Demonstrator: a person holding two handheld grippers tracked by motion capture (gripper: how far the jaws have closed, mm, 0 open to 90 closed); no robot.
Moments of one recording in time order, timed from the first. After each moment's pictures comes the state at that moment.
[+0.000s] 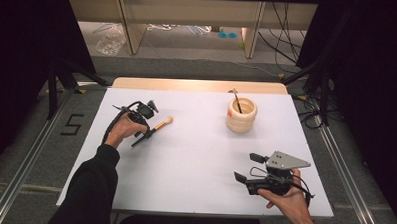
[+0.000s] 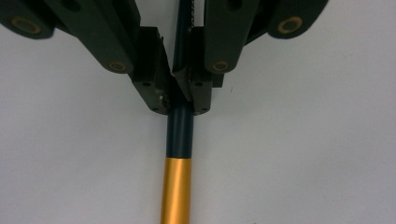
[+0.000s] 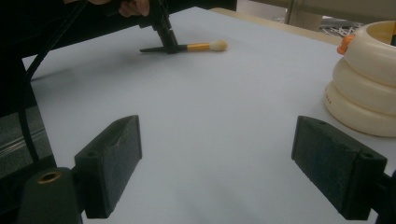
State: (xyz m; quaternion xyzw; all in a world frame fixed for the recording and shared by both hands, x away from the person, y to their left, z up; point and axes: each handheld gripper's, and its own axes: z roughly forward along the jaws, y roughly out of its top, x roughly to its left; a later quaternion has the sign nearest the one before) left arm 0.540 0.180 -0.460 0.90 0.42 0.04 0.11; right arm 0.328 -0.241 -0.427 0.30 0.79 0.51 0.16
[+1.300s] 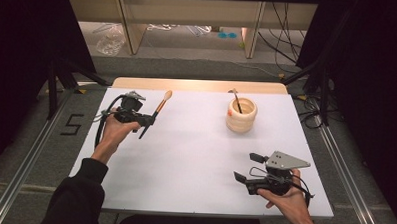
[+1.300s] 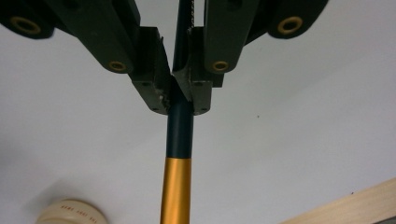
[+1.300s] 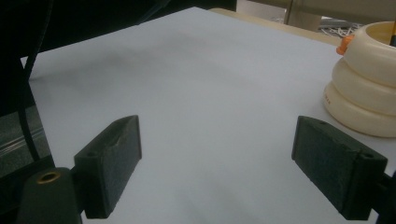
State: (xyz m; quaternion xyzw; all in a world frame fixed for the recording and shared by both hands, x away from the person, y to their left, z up) left arm 0.477 0.191 -0.387 0.82 0.42 0.12 0.36; right arm 0.327 -0.241 -0.426 0.30 0.79 0.50 0.16
